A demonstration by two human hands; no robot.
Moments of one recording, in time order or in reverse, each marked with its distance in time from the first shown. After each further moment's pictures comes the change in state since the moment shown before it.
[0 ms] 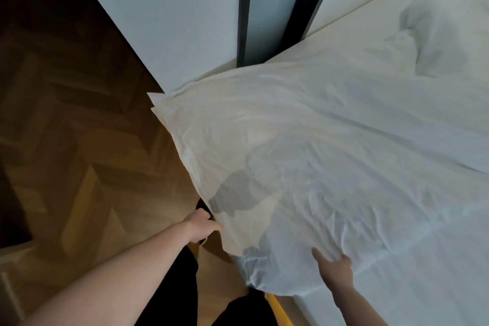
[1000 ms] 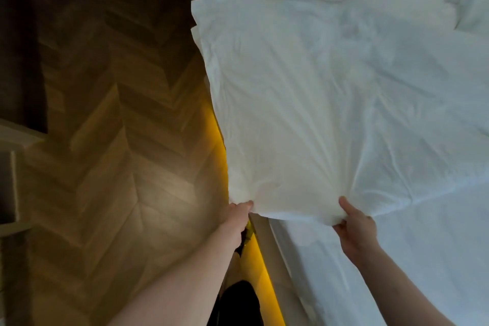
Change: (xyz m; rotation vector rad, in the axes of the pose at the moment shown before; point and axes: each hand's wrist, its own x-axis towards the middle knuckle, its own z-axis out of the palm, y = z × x) left_hand -0.038 -0.111 0.338 -1.111 0.169 -0.065; right_hand 0.020 0.146 -0.060 0.722 -0.304 -0.278
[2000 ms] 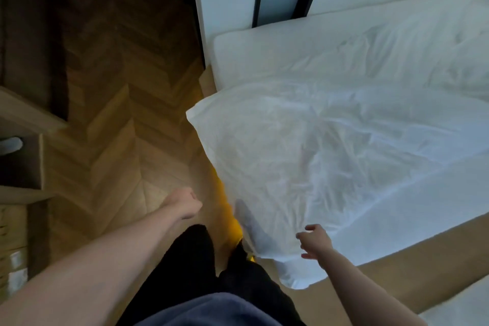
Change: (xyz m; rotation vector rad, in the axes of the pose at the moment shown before) left_hand -0.180 -0.086 -0.102 1.088 0.279 0.345; right_hand -0.133 0.032 -0.203 -1.004 -0.116 0.092
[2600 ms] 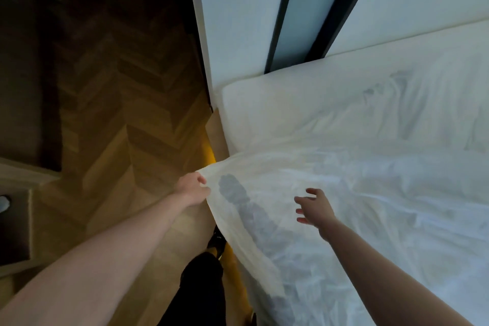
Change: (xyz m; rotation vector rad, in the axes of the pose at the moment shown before) left_hand 0.241 0.125 -0.216 -0.084 0.090 0.145; right_hand 0.085 -0.374 0.023 0.227 -0.005 -0.226
